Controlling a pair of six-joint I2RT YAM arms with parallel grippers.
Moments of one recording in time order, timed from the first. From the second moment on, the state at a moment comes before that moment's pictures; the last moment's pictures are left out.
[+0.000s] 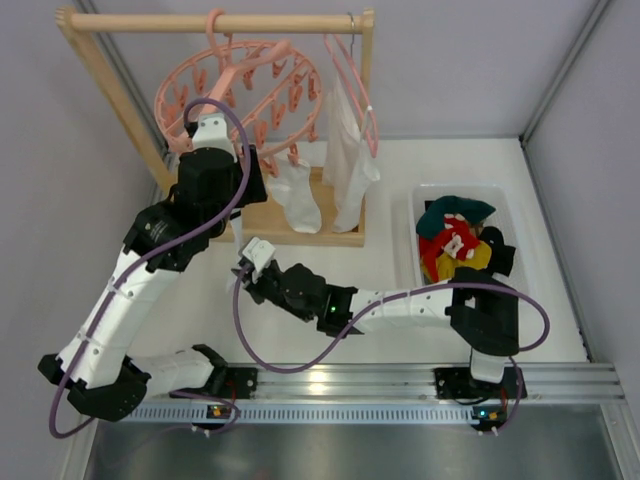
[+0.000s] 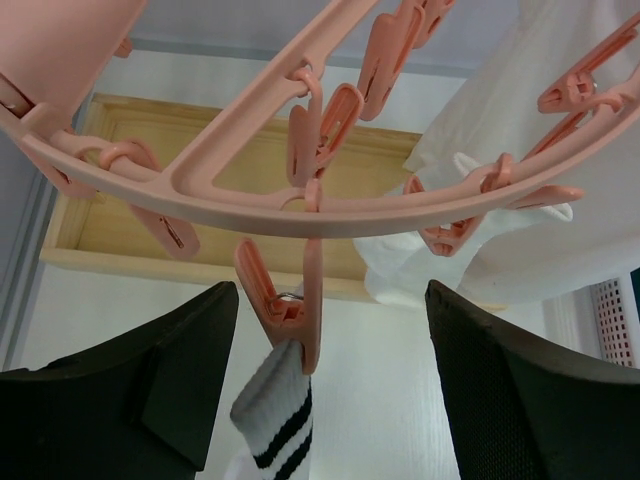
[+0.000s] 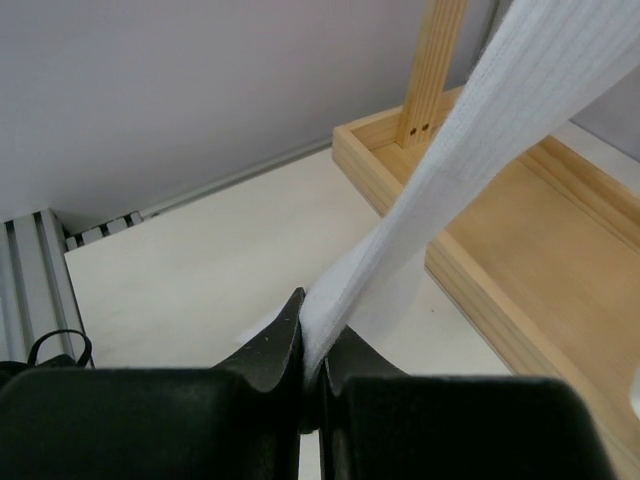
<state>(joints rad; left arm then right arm) -0.62 1.17 1.61 -0.86 -0.57 -0.36 1.35 1.81 1.20 0.60 0.33 -0.02</state>
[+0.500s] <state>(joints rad) -0.58 1.17 1.58 -0.80 -0.57 -0.35 1.35 1.77 1.18 0.60 0.28 0.01</state>
